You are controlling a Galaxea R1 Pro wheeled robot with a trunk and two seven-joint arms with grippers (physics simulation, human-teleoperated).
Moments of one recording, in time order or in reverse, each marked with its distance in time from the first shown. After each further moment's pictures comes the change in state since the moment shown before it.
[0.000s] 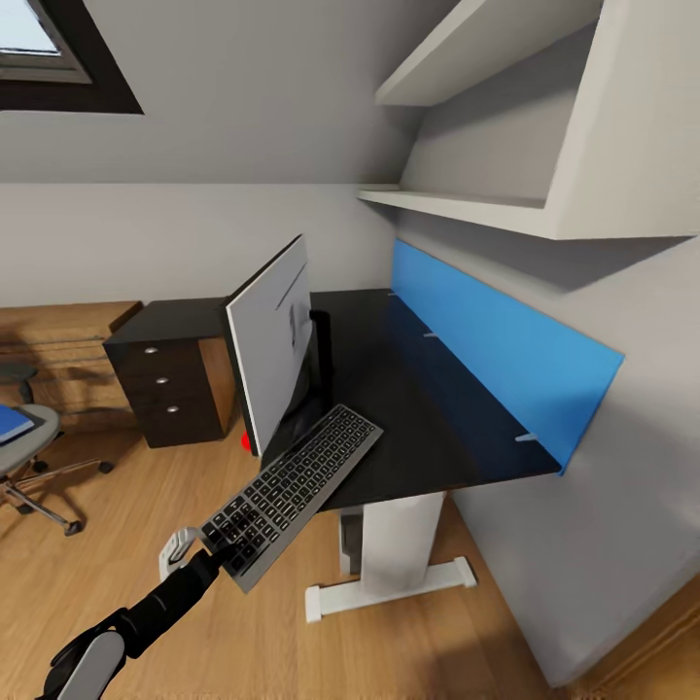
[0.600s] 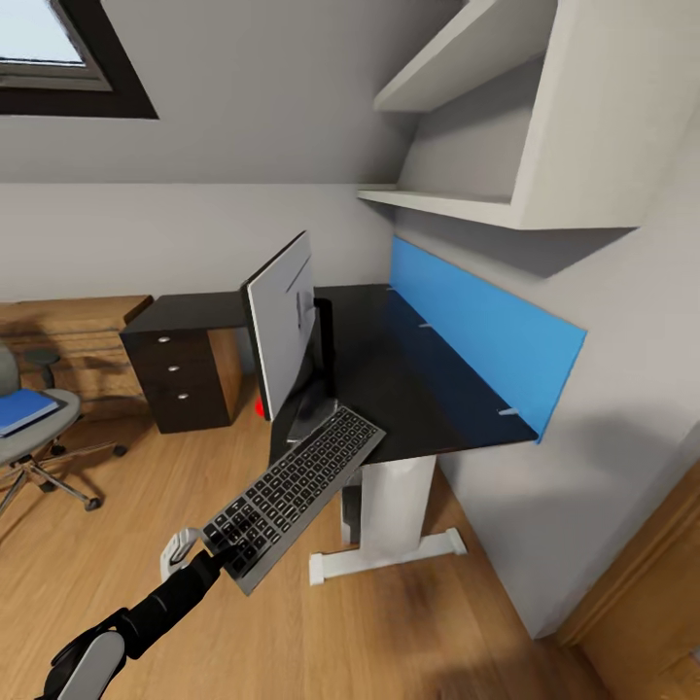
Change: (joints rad) left arm 0.000 0.000 -0.002 0.000 0.000 0.014 -0.001; right arm 0.000 0.001 0.000 0.000 0.000 0.000 0.000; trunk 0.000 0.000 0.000
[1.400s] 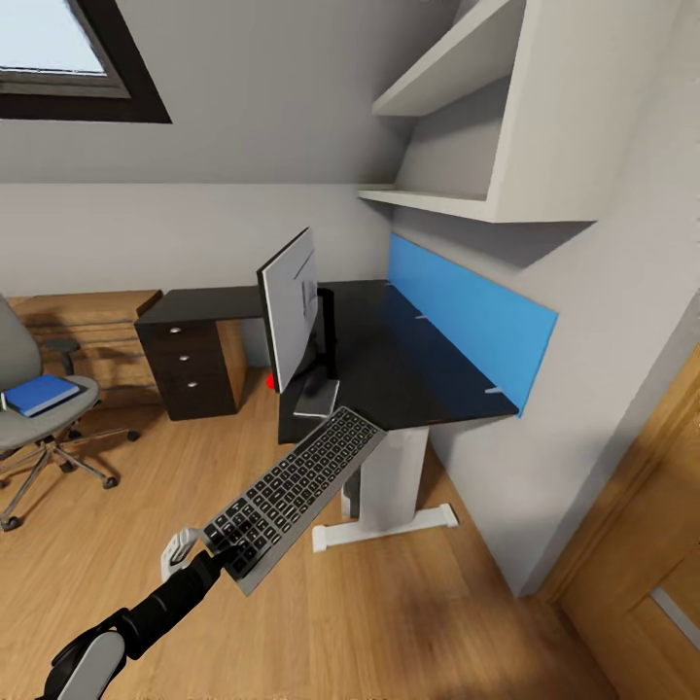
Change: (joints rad) left arm 0.000 0.000 0.000 0.001 0.005 0.003 -0.001; right arm 0.000 0.001 -0.002 0.000 -0.007 0.001 -0.004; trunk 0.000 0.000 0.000
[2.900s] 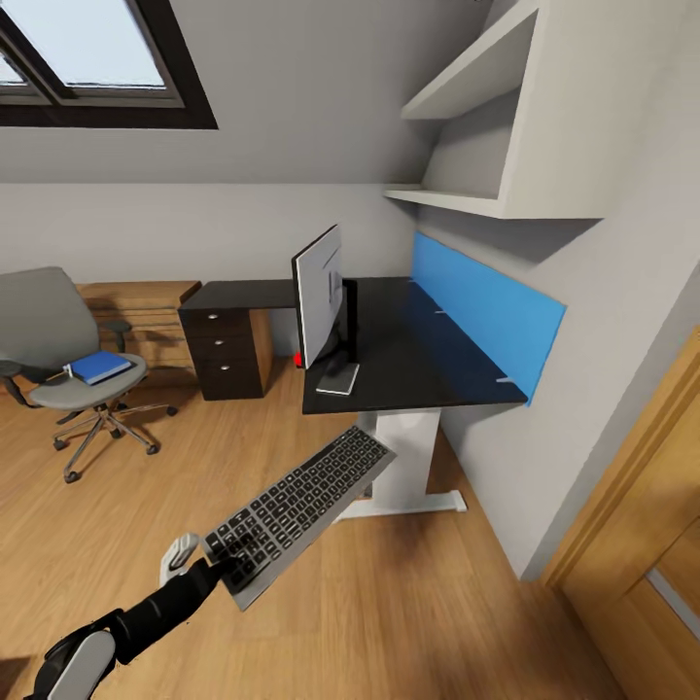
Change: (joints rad) left arm 0.000 0.038 -0.007 -0.001 -0.010 0.104 0.000; right arm 0.000 0.038 -0.003 -0.004 -0.061 0.002 -0.088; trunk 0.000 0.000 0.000
